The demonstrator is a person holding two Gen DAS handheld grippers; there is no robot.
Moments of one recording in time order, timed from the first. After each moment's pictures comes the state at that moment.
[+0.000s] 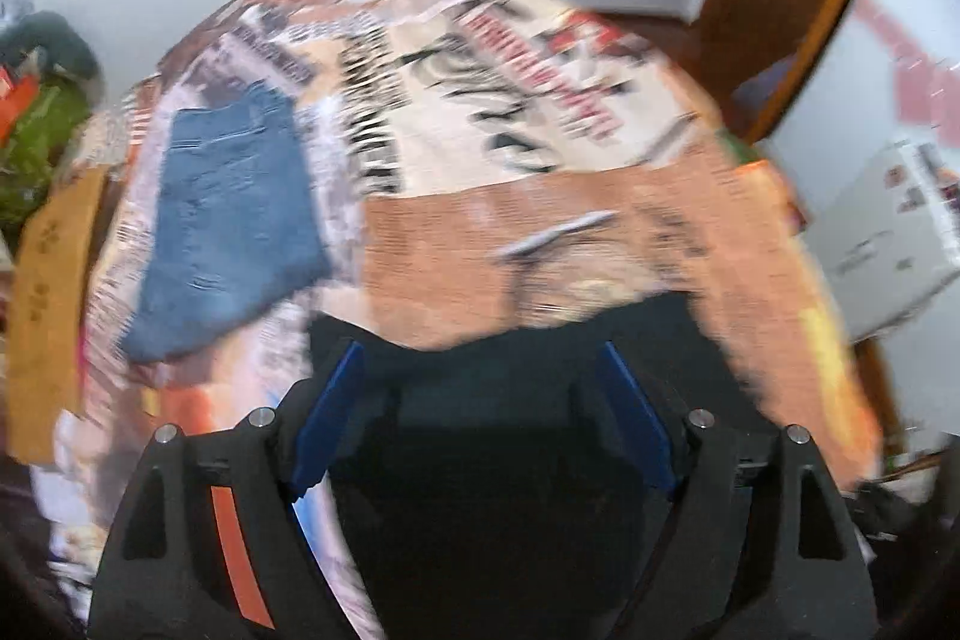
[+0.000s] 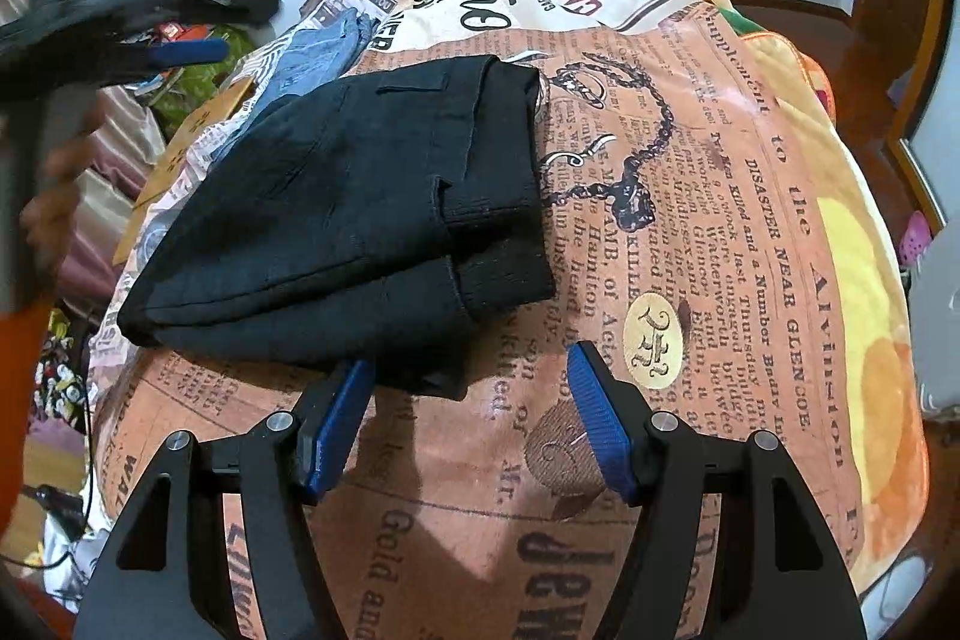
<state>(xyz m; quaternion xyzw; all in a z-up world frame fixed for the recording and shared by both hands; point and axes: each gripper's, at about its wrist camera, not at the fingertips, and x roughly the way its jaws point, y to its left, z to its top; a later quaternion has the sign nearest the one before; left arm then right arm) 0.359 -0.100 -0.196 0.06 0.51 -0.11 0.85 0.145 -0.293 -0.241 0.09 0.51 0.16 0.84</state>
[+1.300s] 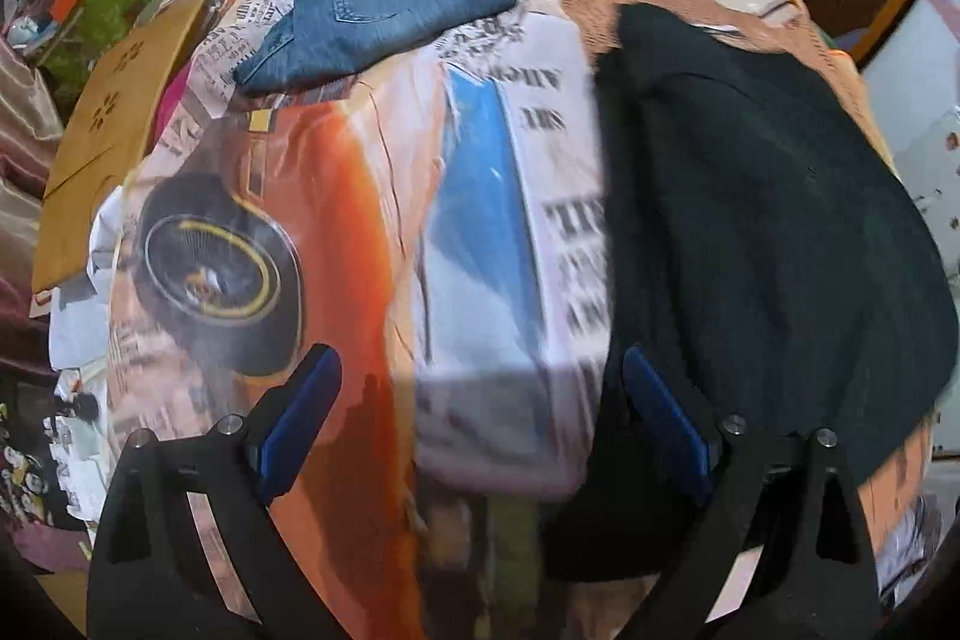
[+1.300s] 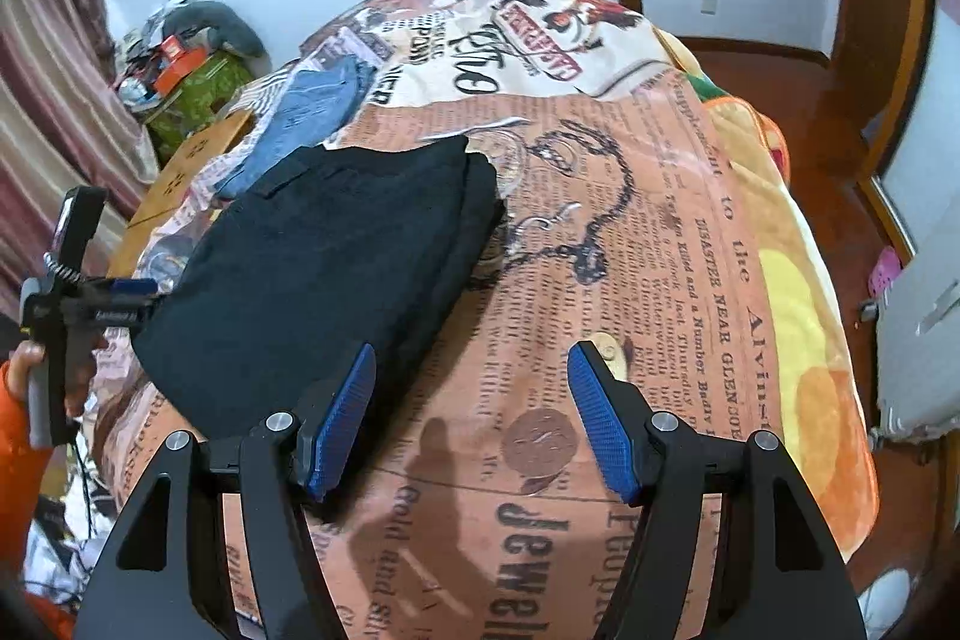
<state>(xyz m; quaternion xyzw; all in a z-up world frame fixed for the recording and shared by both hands) 0.199 0.020 -0.262 0.03 0.58 -0.04 0.81 0.126 -0.292 -0.196 0.06 0.46 0.14 0.88</state>
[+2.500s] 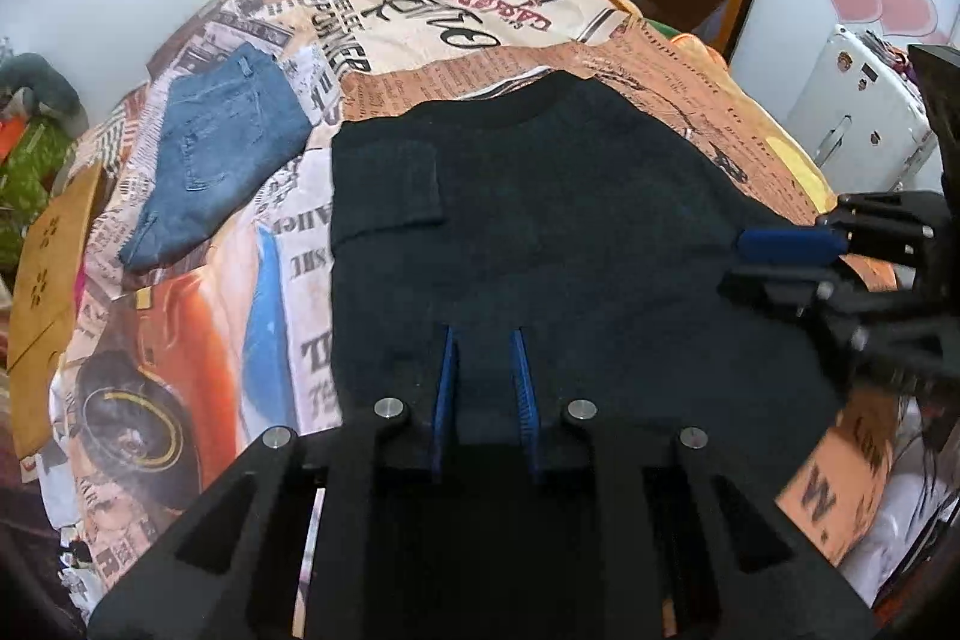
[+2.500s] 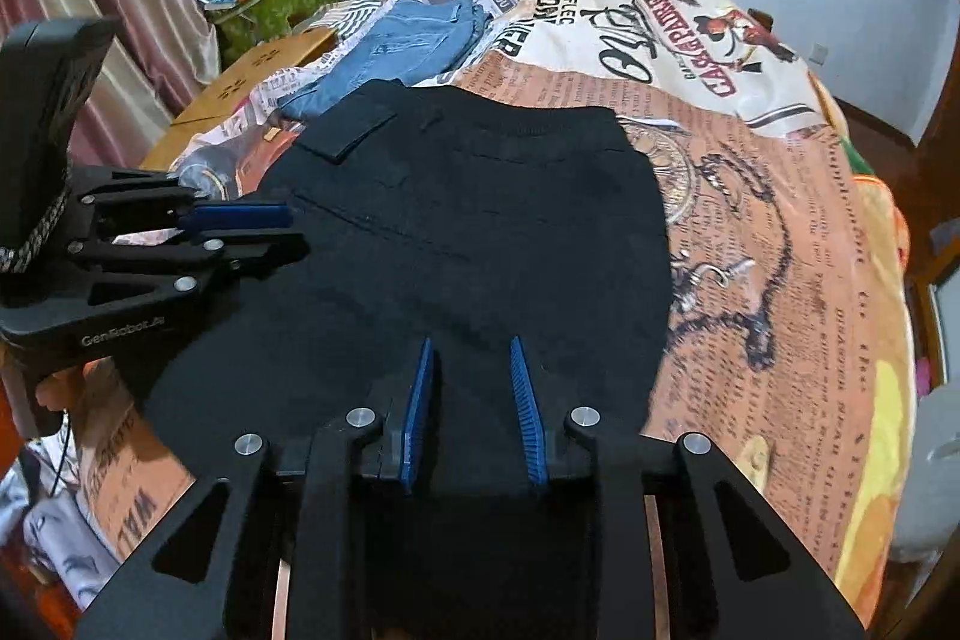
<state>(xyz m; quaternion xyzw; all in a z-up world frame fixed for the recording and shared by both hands) 0.189 -0.070 -0.243 0.10 0.47 -0.17 0.86 0.155 -0.225 -0.227 -0.03 0.47 0.23 0.85</state>
